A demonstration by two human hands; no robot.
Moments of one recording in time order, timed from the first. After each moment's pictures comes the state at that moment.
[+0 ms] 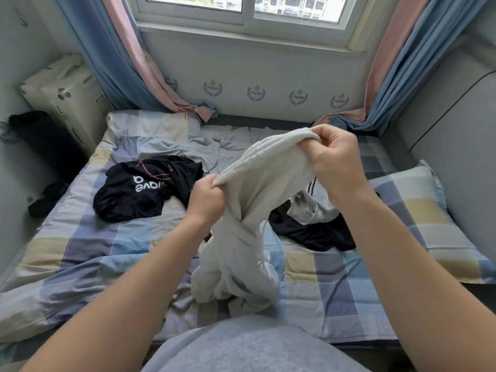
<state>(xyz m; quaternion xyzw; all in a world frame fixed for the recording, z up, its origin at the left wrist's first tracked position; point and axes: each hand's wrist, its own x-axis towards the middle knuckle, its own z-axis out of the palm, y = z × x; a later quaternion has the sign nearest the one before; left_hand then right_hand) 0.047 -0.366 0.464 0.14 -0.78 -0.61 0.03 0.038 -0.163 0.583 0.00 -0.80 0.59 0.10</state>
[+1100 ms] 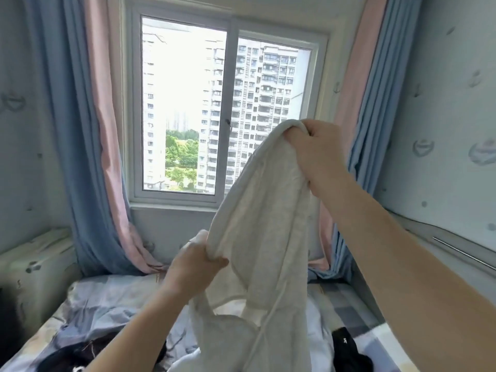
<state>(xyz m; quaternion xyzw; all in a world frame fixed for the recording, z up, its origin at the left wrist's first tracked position) -0.051 -0.358 0.692 -0.04 -0.90 -0.41 0.17 -0.030 -0.153 0.894 0.18 -0.73 0.54 0.38</state>
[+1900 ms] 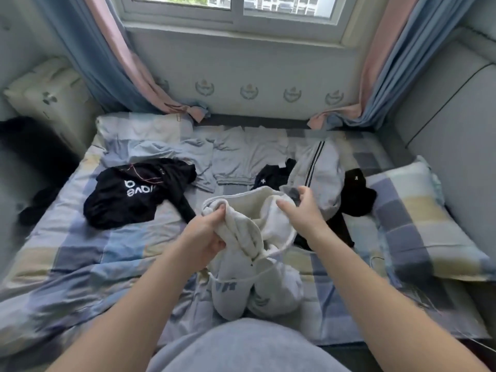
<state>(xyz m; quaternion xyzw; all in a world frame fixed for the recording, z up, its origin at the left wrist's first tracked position) 0.055 -0.347 0.452 0.22 -0.50 -0.82 -0.18 0.009 -0.122 0.455 -0.15 -0.85 0.49 -0.10</state>
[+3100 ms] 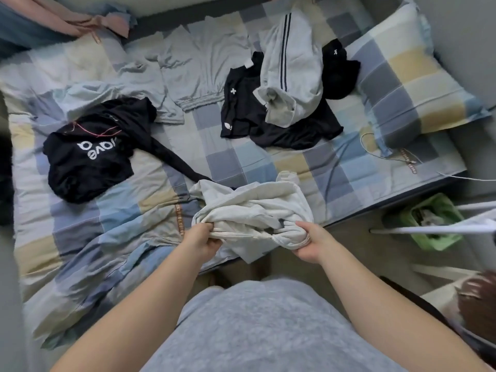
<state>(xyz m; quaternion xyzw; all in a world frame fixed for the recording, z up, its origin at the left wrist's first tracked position) 0.119 -0.383 0.283 0.52 -0.48 -0.64 -0.30 0.190 -0.130 0.300 -0.60 -0.26 0.72 -0.21</state>
